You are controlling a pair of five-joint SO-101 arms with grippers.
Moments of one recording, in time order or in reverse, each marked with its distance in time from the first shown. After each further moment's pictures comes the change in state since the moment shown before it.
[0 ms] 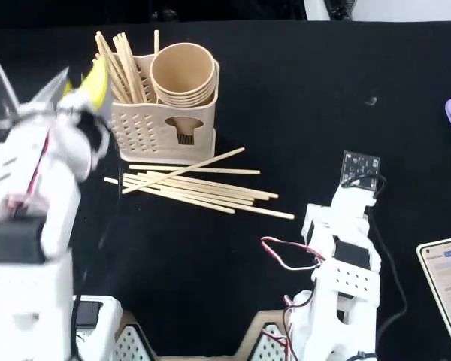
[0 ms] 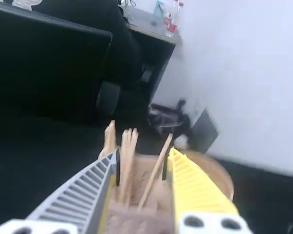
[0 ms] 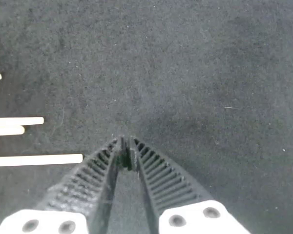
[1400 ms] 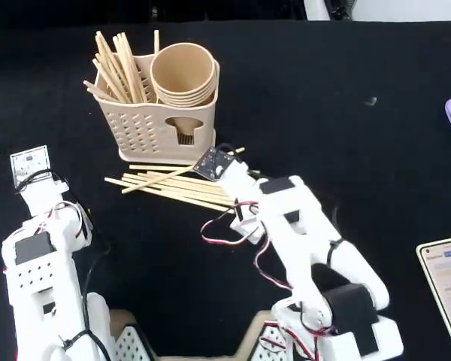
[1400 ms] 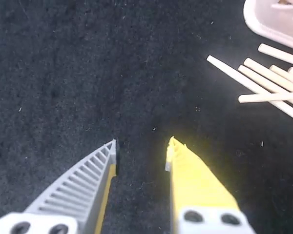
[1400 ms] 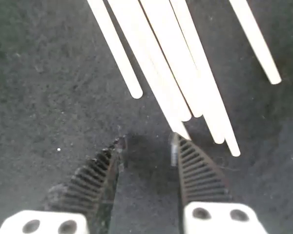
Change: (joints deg) left arm -22.4 -4.0 47.7 4.6 -19.3; right arm -34.7 43.9 -29.7 13.2 32.8
